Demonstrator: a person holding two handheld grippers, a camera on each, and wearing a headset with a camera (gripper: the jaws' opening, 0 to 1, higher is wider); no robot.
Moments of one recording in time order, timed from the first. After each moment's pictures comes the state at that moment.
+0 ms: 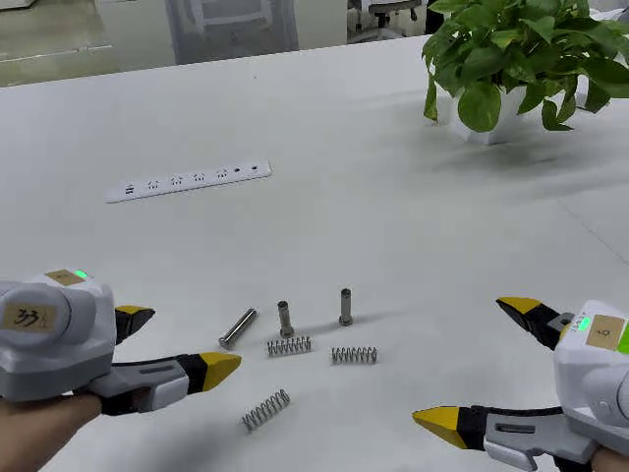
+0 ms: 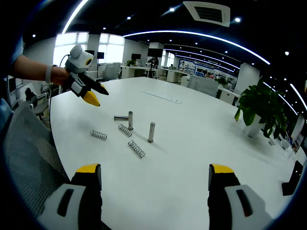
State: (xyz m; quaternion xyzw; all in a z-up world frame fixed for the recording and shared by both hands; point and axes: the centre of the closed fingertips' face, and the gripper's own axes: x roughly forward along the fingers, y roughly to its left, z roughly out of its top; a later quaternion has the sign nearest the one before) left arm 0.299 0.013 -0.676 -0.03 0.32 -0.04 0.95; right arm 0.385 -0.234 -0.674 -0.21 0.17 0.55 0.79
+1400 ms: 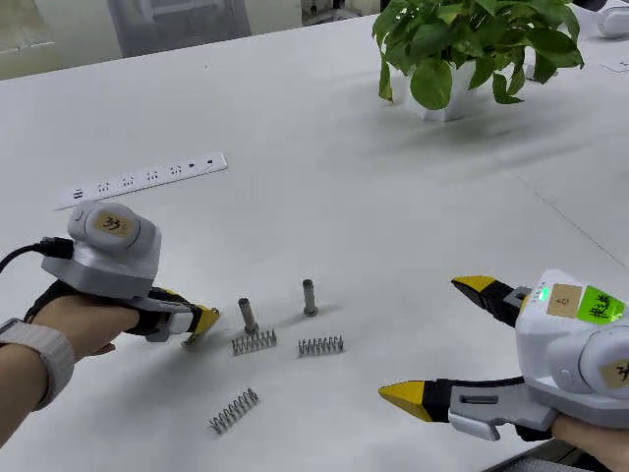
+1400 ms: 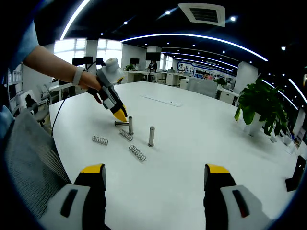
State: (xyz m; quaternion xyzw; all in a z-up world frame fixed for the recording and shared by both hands) left arm 0.364 0.012 -0.732 0.00 0.46 -0.10 0.88; right arm 0.386 -0.234 -0.668 -0.19 0.17 0.56 0.79
